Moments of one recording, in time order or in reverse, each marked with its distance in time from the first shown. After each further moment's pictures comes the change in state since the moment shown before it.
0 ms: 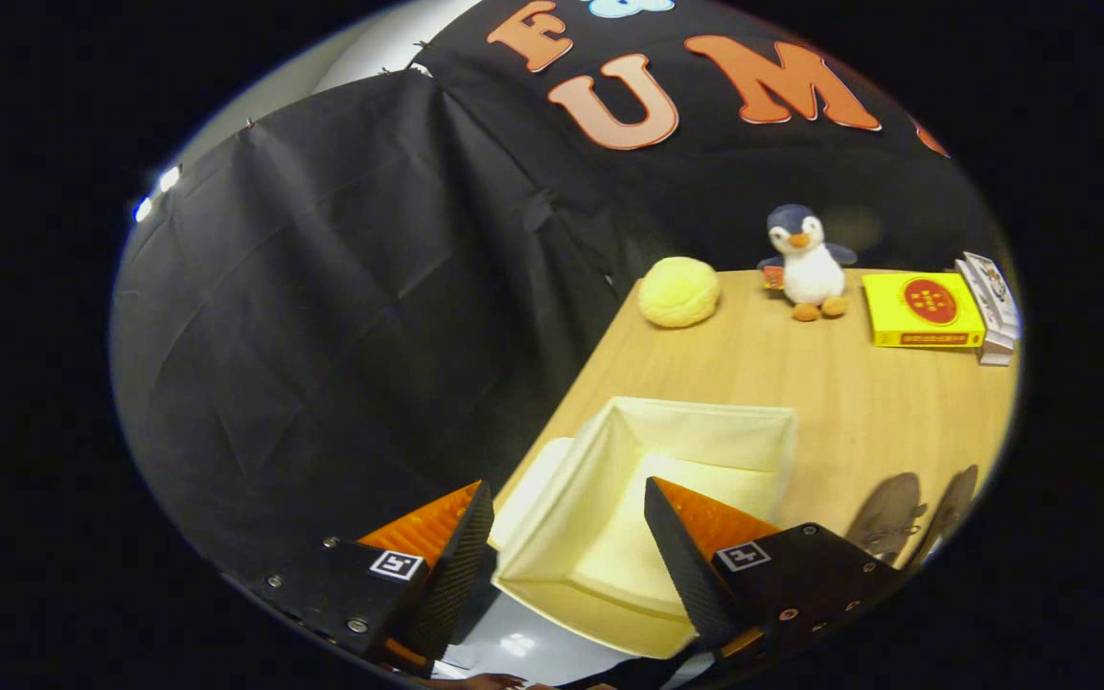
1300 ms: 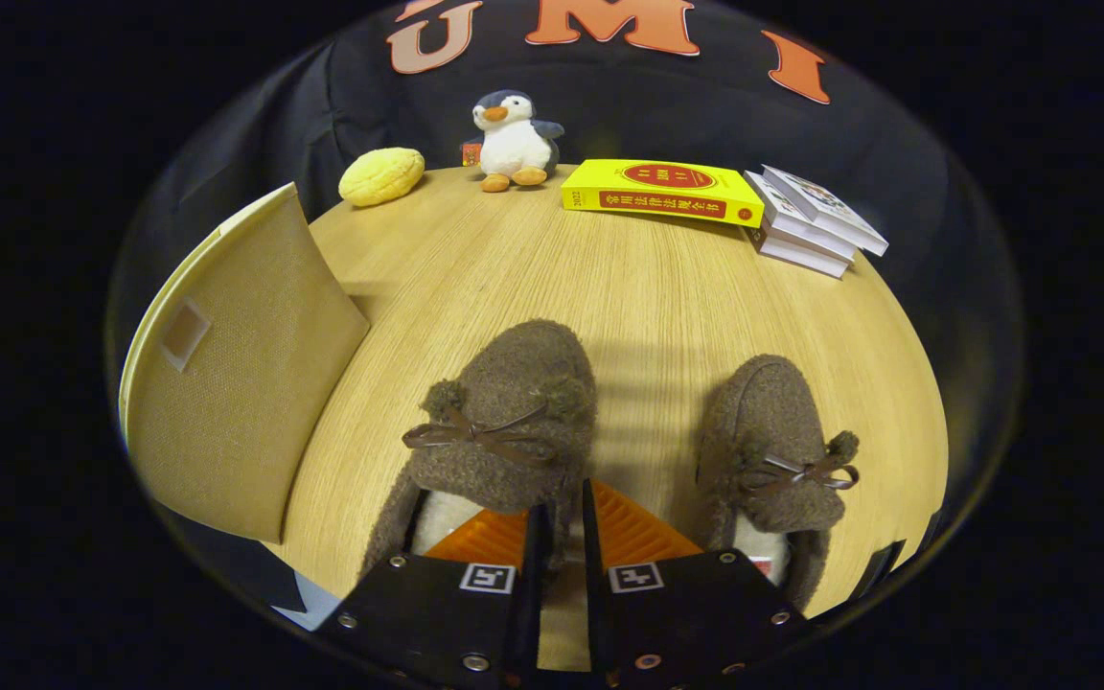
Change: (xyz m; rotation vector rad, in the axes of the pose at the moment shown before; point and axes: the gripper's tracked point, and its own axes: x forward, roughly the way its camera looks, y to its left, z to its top) arm -0.010 -0.312 -0.172 -0.033 0.178 -0.556
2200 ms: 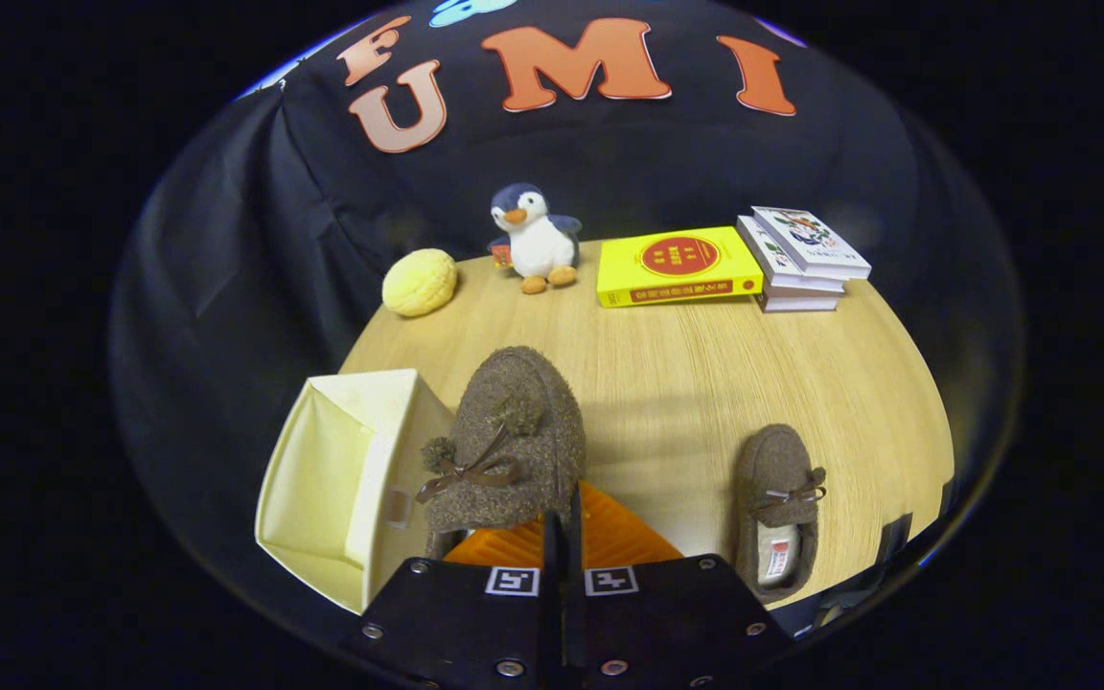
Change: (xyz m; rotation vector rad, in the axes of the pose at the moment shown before) arm -0.130 0.081 0.131 0.198 -0.103 0.113
